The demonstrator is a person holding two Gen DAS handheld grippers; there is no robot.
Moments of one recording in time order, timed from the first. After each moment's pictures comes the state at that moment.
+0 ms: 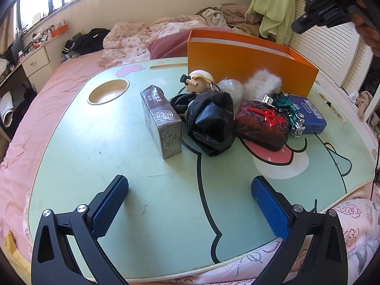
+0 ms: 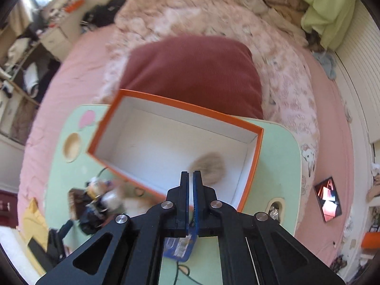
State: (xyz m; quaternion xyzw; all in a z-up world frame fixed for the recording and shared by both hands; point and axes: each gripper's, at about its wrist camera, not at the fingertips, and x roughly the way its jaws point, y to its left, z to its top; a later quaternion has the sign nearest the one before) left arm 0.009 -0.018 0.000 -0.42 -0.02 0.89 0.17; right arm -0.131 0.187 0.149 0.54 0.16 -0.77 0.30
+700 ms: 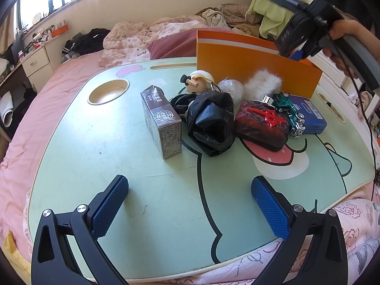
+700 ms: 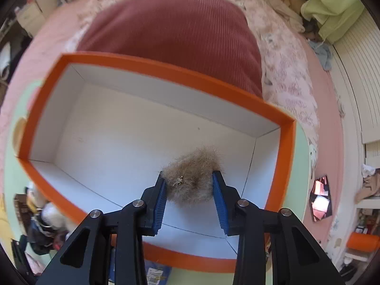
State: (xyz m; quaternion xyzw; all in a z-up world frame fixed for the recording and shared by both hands) left arm 0.011 -0.019 0.001 -0.42 -0.03 0.90 0.15; right arm -0.166 0.176 0.068 0.56 0.21 -0.77 0.22
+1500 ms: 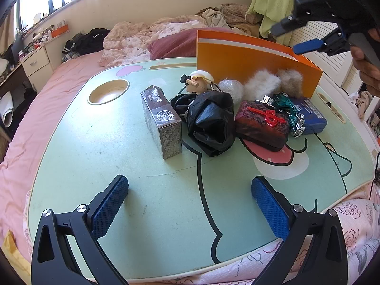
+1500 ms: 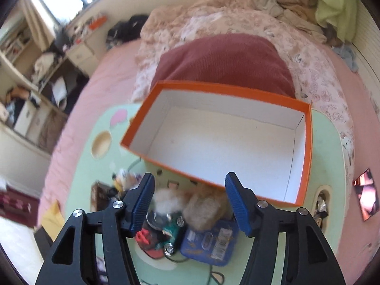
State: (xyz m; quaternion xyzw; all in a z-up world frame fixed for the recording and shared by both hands) left arm 0.011 -0.019 0.001 -0.42 -0.04 0.90 0.13; right arm -0.102 0.196 0.105 0.52 0.05 -0.78 0.35
